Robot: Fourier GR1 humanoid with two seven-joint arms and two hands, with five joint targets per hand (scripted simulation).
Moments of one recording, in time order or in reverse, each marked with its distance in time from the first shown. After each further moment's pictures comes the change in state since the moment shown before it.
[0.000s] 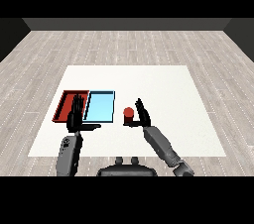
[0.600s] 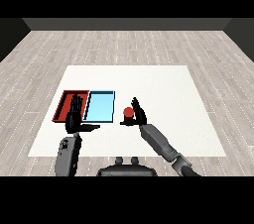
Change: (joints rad) left arm 0.016 0.004 0.002 -0.034 0.005 -0.001 0.017; right arm -0.108 0.000 0.129 0.119 -0.172 -0.023 -0.059
